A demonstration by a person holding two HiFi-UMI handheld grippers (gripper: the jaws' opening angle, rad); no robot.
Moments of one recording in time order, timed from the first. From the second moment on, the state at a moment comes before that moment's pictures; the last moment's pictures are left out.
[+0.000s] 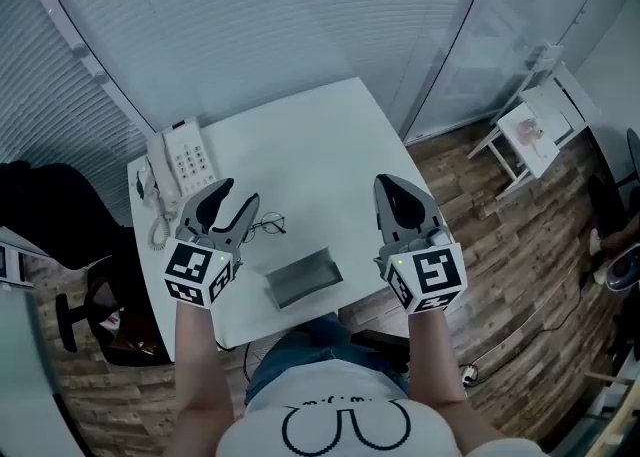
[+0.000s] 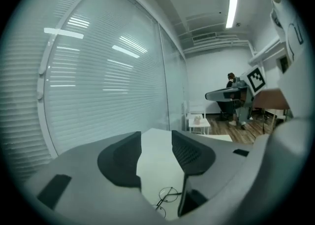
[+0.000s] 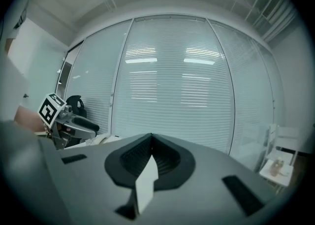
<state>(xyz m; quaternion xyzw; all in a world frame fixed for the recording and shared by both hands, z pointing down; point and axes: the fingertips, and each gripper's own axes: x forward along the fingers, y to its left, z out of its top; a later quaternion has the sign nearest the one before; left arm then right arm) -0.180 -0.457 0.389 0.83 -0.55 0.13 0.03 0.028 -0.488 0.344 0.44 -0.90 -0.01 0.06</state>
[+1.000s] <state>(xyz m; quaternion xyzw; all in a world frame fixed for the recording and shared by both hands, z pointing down) -0.195 -0.455 0.611 0.86 -0.30 0.36 0.19 0.007 -0.470 0.454 0.44 -0.88 0.07 0.17</state>
